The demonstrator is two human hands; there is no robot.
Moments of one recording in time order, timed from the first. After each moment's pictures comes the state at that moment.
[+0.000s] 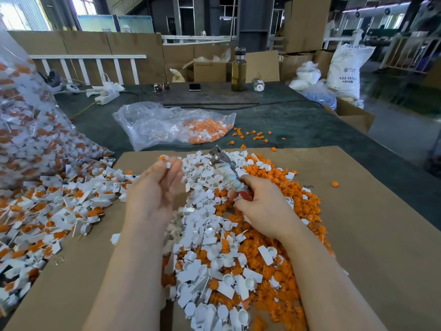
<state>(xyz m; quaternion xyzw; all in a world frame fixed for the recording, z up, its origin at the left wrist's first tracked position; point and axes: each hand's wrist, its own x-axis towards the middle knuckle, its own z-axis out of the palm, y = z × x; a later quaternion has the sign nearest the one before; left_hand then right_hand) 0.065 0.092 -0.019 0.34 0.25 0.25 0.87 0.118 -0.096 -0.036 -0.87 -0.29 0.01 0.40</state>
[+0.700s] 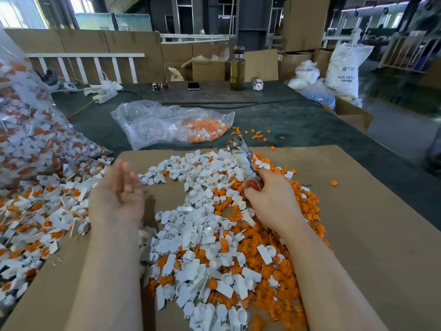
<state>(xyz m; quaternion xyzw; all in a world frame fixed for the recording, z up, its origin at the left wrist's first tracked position) 0.050 0.133 -0.026 0.14 0.26 0.36 0.89 0.128 -0.100 -0.041 -0.89 -0.18 -0.06 0.41</state>
